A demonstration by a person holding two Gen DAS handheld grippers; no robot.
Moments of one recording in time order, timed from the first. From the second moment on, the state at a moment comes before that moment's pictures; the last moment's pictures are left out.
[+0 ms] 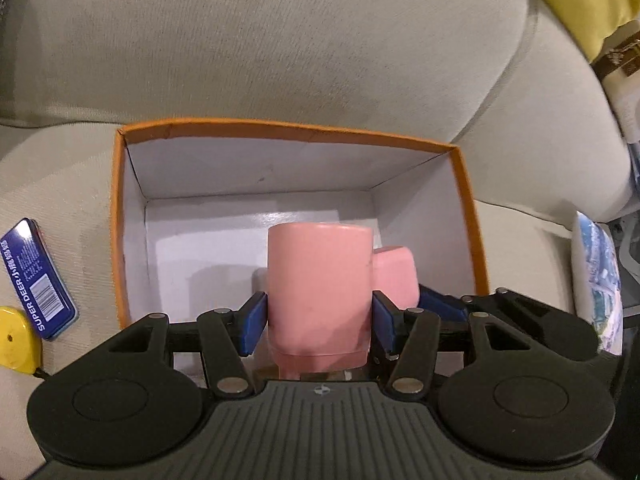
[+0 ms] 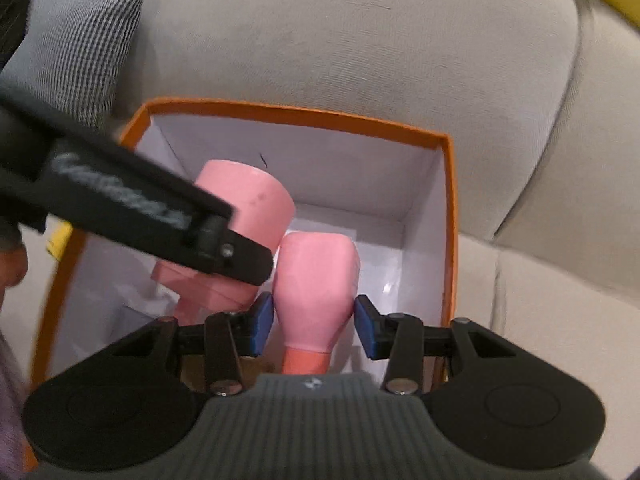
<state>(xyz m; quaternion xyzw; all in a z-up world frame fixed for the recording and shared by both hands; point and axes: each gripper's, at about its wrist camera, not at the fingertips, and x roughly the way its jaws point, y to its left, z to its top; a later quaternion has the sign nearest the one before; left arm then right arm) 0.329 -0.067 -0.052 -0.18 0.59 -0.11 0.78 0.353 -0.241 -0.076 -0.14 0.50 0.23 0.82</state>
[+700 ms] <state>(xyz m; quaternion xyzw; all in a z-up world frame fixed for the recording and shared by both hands) 0.338 -0.077 -0.081 -0.22 0.61 -0.11 0.75 0.352 -0.197 -0.094 -0.31 0.48 0.22 0.79</state>
